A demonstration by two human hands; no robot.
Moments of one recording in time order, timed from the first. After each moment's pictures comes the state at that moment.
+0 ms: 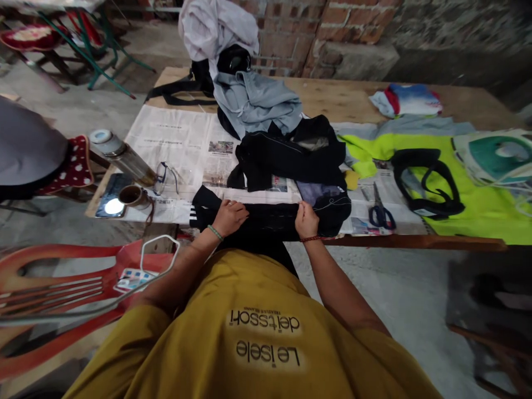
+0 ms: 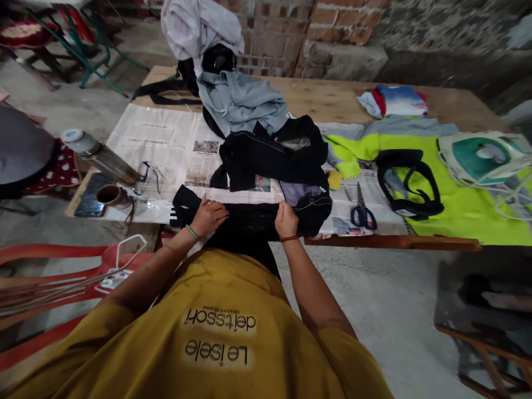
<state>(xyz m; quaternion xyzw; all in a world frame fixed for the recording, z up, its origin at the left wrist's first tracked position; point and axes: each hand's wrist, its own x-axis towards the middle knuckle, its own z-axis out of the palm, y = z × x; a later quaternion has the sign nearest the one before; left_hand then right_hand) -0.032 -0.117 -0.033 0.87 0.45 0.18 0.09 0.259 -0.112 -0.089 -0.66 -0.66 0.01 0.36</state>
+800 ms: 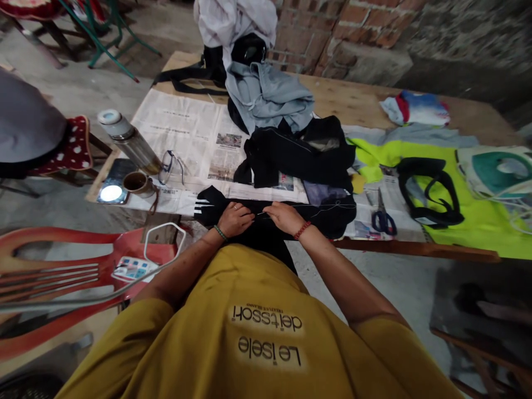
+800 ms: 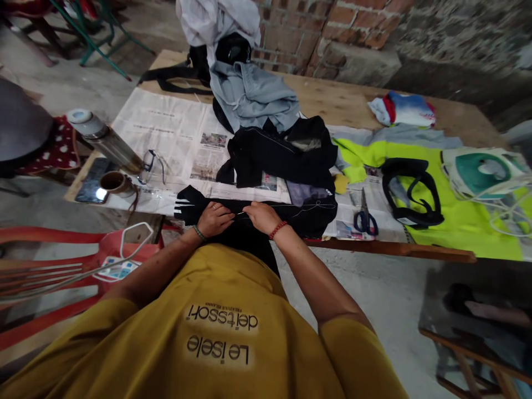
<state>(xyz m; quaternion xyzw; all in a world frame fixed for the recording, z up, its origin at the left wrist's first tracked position) -0.040 -0.135 -0.071 0.88 0.38 0.28 -0.03 0.177 -0.109 -0.001 -0.44 -0.88 0.16 -0.01</state>
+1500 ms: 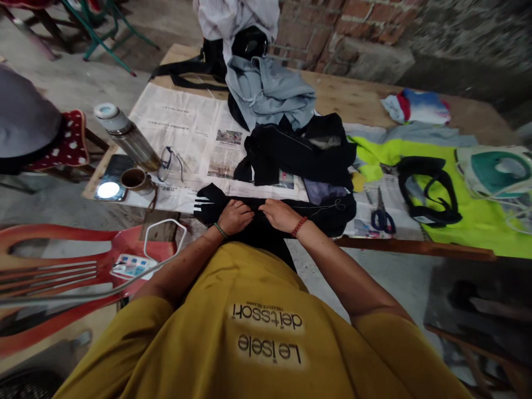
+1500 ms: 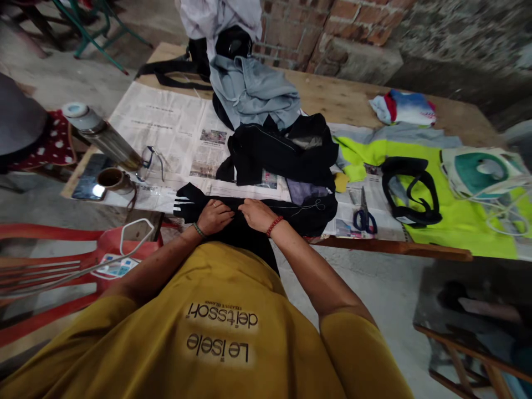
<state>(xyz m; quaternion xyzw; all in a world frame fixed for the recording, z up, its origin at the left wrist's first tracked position) -0.040 -0.134 -0.070 0.88 0.39 0.26 -0.03 0.165 -0.106 0.005 -0.37 -0.91 0.17 -0.01</state>
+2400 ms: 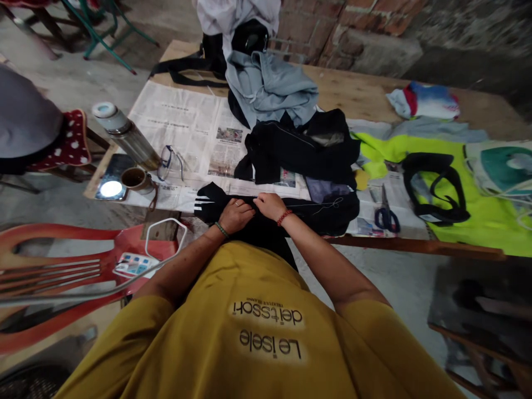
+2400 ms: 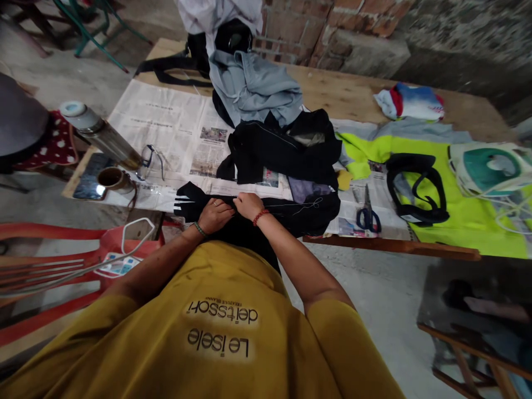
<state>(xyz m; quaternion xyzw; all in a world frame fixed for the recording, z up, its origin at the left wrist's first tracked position) -0.037 -0.134 -0.069 0.88 0.41 0.22 0.00 0.125 -0.084 -0.011 -0.57 -0.79 0.22 -0.01</state>
